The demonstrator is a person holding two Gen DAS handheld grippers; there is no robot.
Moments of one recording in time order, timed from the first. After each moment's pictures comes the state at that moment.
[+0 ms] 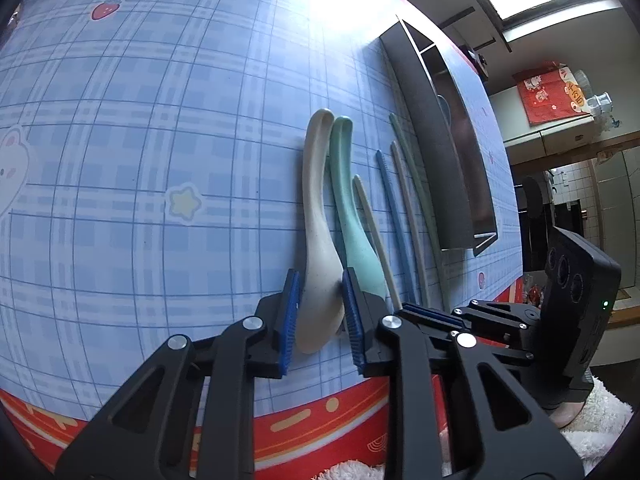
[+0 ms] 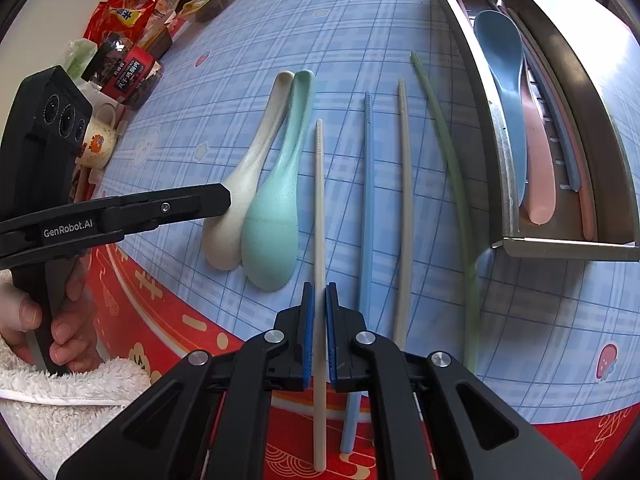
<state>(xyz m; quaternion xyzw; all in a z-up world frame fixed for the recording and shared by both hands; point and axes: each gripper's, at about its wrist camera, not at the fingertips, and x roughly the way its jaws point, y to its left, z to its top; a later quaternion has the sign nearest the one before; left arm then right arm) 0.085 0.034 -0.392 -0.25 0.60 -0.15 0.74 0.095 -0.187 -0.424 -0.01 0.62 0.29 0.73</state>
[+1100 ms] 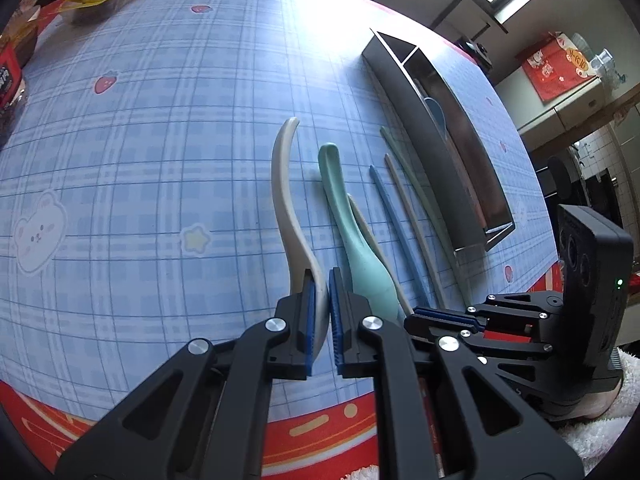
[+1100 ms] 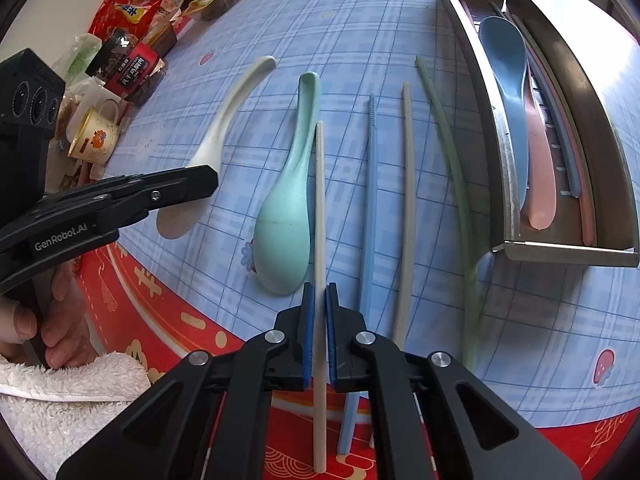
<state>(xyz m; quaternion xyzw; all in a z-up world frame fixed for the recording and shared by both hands) 0.083 0.015 -0.362 -0.15 0.57 -0.11 0.80 0.092 -0.181 -0.424 -0.01 0.62 0.29 0.73</state>
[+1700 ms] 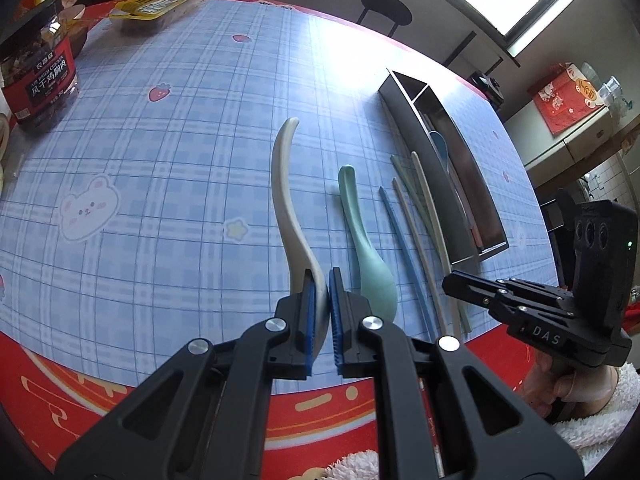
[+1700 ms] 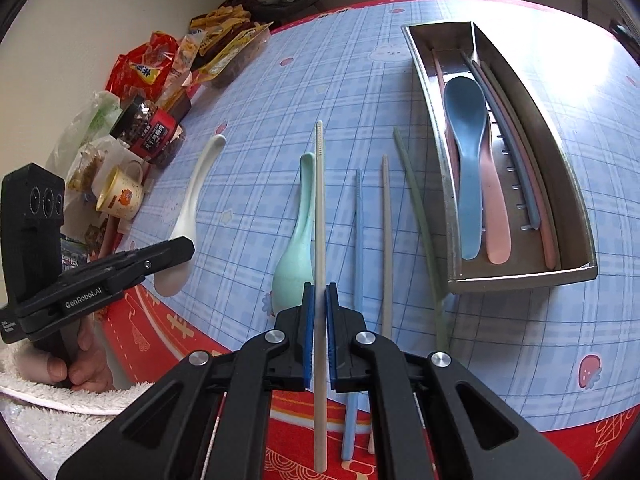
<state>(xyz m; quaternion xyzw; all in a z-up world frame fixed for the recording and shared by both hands) 0.043 0.036 -0.331 -0.17 0.53 -0.07 0.82 0.101 -0.209 -0.387 0.06 0.55 0.30 0.78</state>
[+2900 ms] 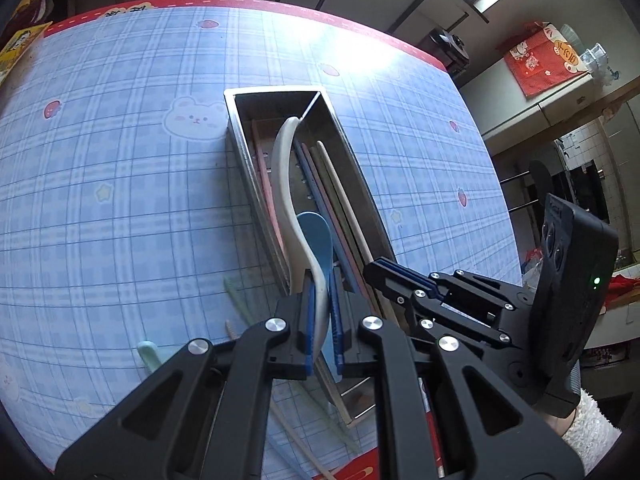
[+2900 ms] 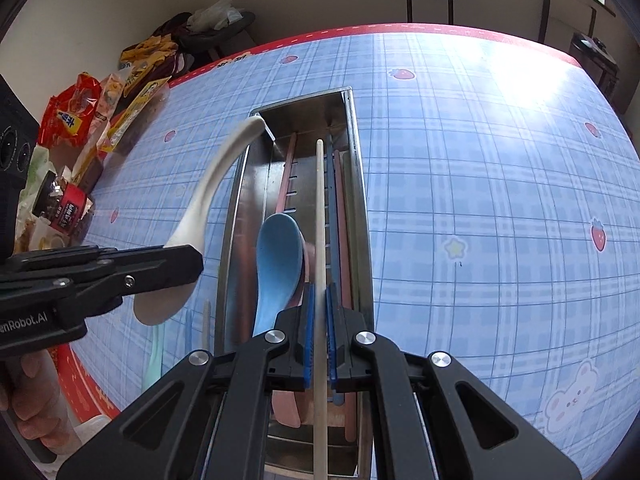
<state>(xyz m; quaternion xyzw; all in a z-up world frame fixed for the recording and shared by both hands) 0.224 -0.103 -0.320 -0.15 0.59 -0.16 0.77 0.240 -0.279 -0.384 0.02 0.54 0.21 0.81</state>
